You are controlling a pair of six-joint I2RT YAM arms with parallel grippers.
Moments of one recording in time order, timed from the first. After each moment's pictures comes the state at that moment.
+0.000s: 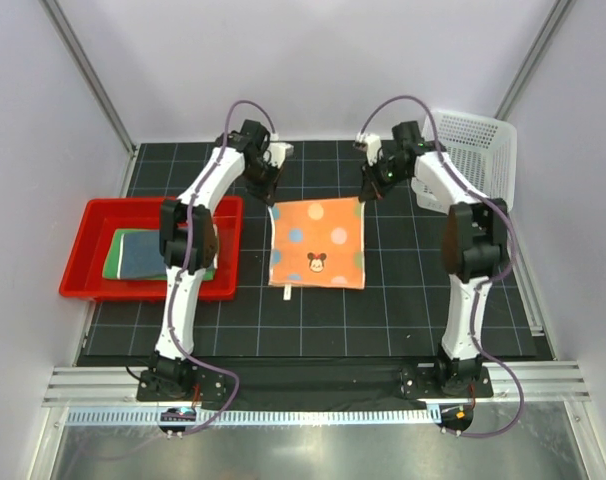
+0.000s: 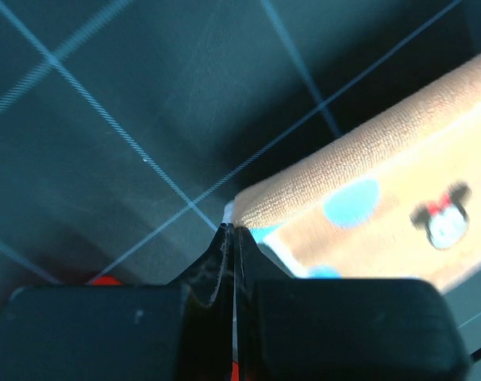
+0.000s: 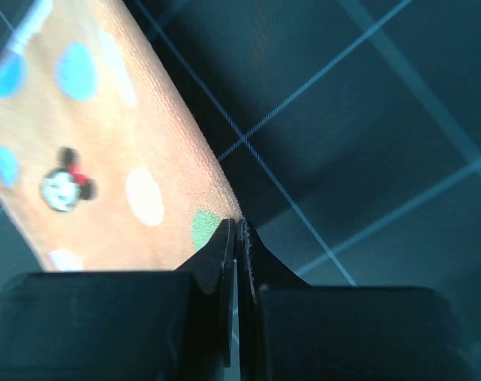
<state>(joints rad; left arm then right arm) -0.31 2.41 2.26 -1.09 0.33 0.23 0.16 2.15 1.82 -0.79 -0.63 -0.46</state>
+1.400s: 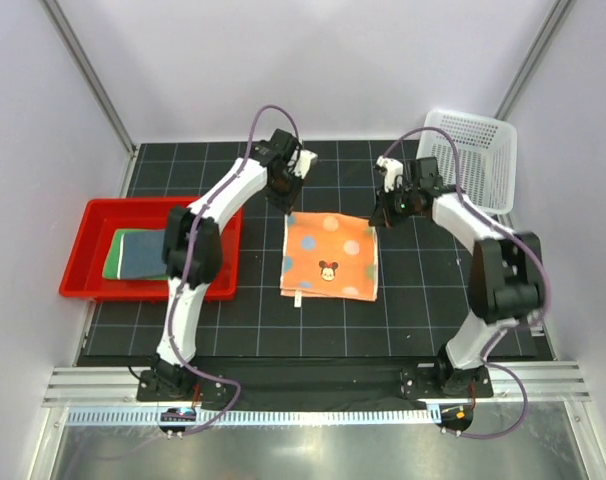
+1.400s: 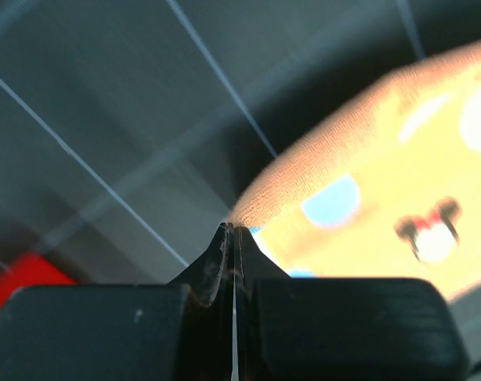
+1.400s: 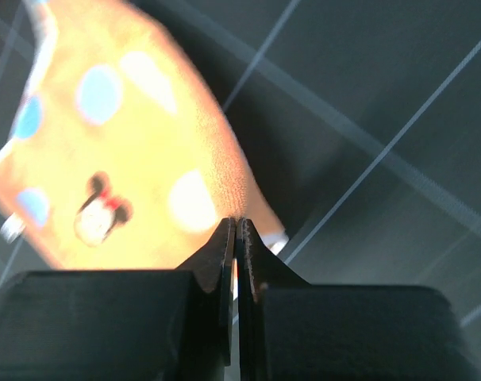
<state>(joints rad) -0.49 2.20 2.03 -0.96 0.15 0.08 0.14 1.67 1.17 -0.41 -0.54 -0.18</state>
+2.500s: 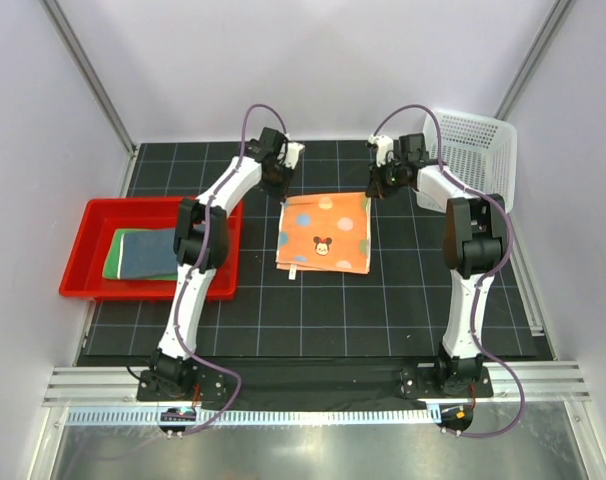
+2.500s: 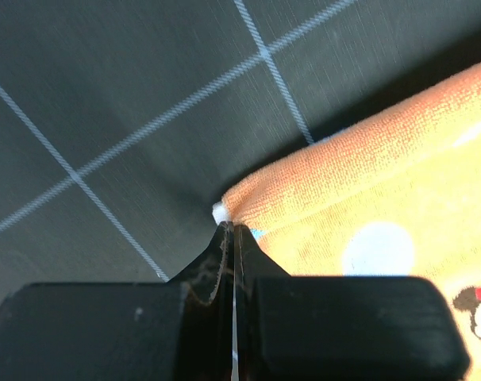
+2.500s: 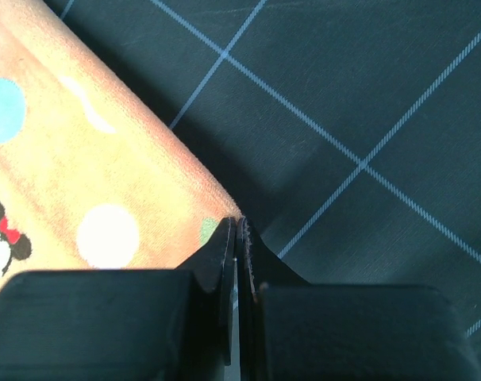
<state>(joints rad) -0.37 2.50 2.27 -0.82 0.18 0.11 0.11 2.15 1.65 -0.37 -0.51 -0.29</state>
